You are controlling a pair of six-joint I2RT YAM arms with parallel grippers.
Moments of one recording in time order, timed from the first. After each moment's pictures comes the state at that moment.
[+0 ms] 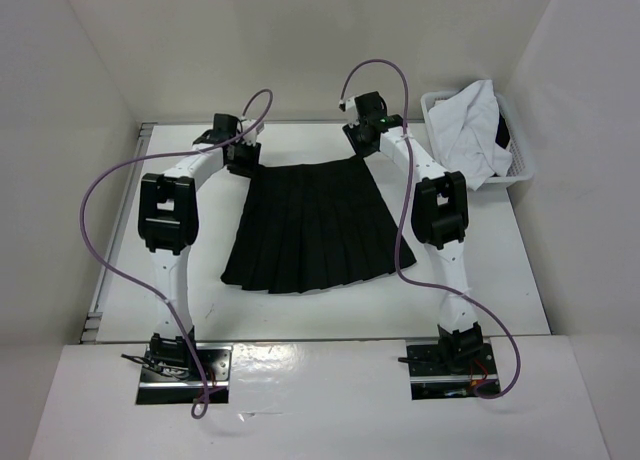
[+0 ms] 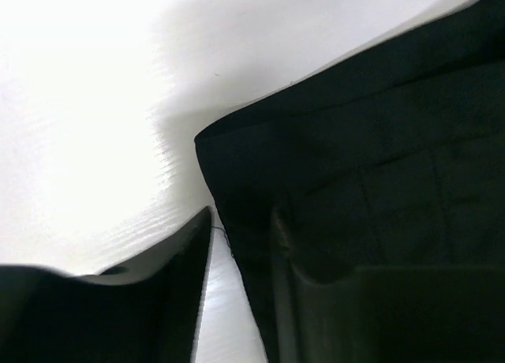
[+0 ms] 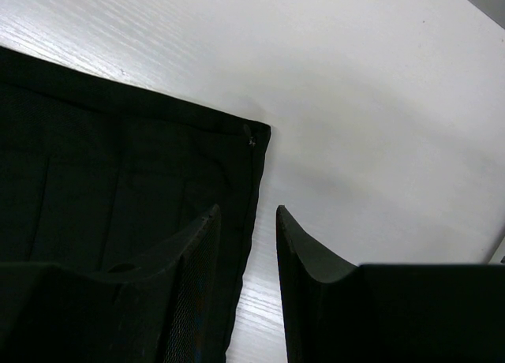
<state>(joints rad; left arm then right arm) -0.10 2.26 1.80 -0.45 0.26 0.12 0.32 2.38 2.18 -0.64 0.06 -0.24</state>
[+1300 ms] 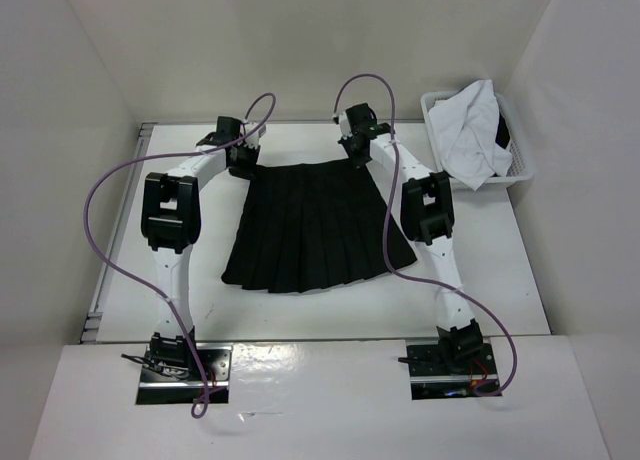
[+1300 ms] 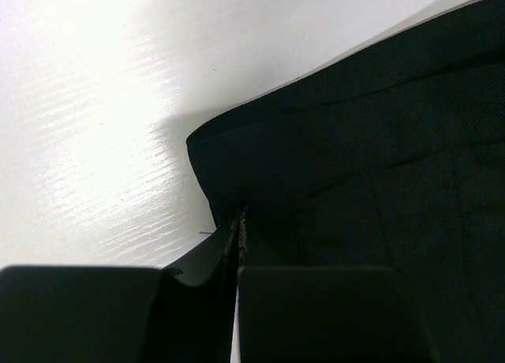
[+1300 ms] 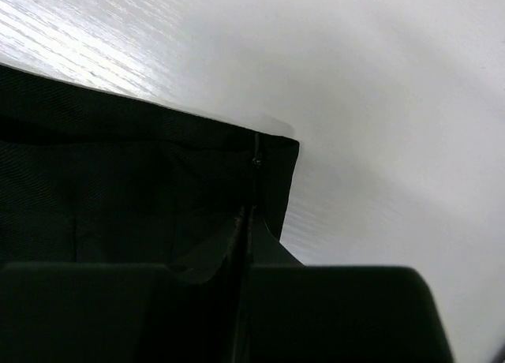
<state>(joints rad) -0.11 2.29 1.80 -0.45 0.24 0.12 0.34 2.55 2.29 -0.67 0.08 -0.25</state>
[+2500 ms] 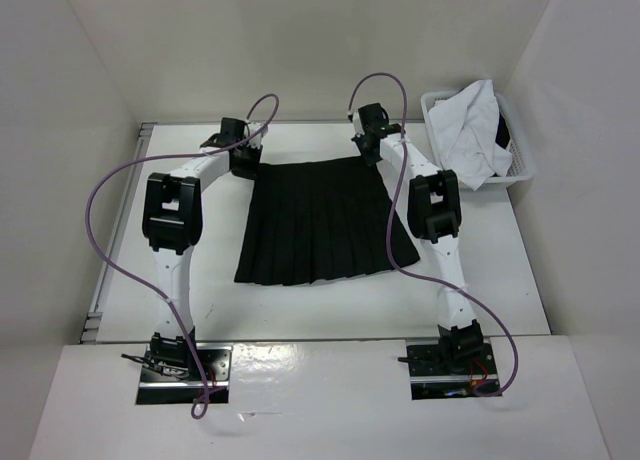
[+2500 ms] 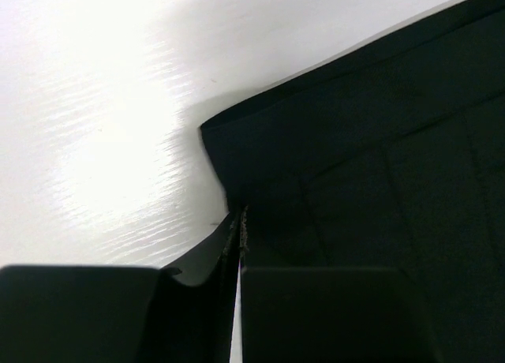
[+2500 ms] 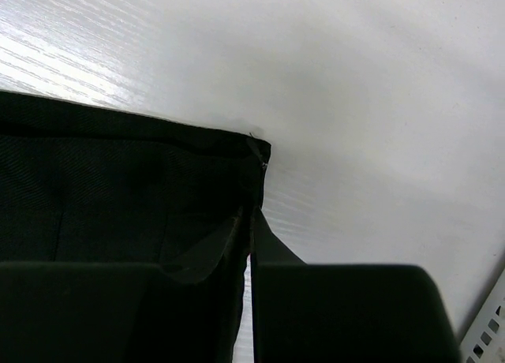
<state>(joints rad) -0.12 2.28 1.77 -0.40 0.19 0.09 0.27 2.54 2.24 -0.62 0.17 -0.25</state>
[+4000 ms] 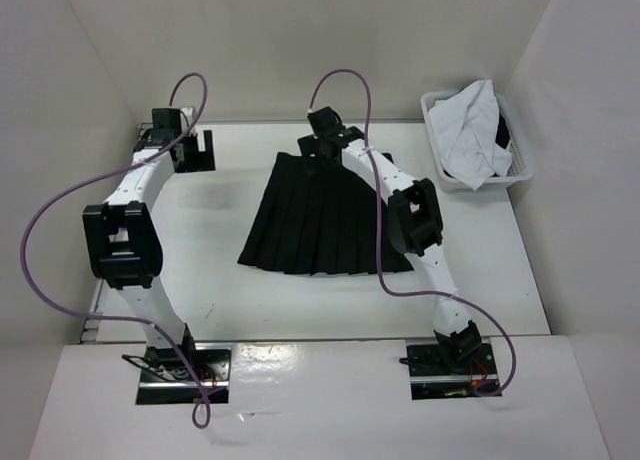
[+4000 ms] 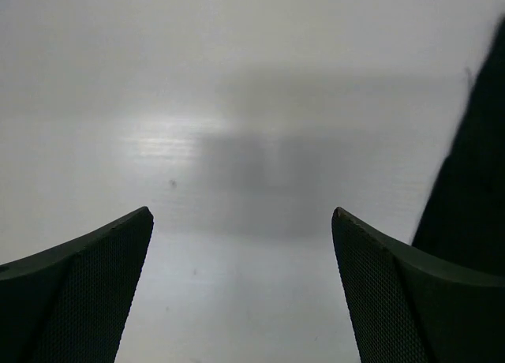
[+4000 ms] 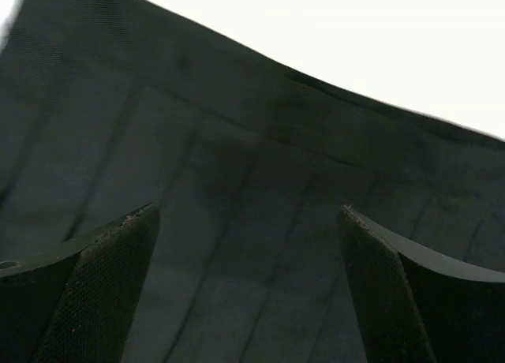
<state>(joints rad) 0.07 1.88 1.56 -0.49 0.03 -0.04 0.53 2.44 2.27 -0.68 0.20 0.11</state>
